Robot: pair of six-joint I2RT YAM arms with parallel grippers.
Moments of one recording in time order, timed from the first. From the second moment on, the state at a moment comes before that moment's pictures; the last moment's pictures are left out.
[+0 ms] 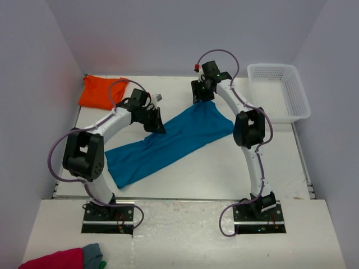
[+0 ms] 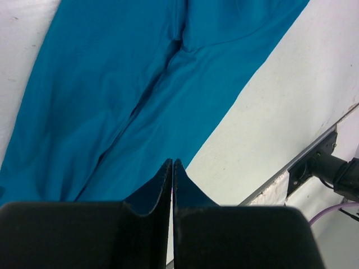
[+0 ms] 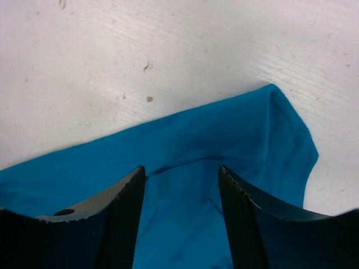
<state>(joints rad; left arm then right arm) -0.33 1.75 1.25 -0.55 0.53 -0.35 0.34 2.48 2.35 -0.87 -0.18 0.10</state>
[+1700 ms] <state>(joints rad) -0.41 2.49 2.02 -0.39 0.61 -0.38 0.45 1.41 1.21 -0.61 -0.07 0.34</state>
